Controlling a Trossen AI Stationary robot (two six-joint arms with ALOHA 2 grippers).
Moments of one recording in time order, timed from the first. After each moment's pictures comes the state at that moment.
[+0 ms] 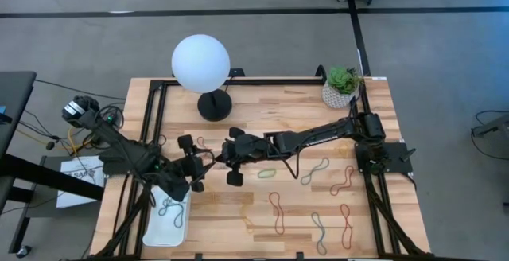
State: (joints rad) left arm -0.61 1.18 0.81 -0.58 -0.92 -0.33; right arm 0.14 2.03 1.60 -0.05 0.08 0.04
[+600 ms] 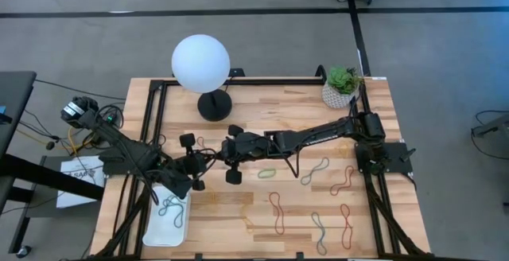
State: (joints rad) left arm -0.57 1.18 0.81 -0.58 -0.86 -0.31; right arm 0.13 2.03 1.60 -0.01 0.09 0.01
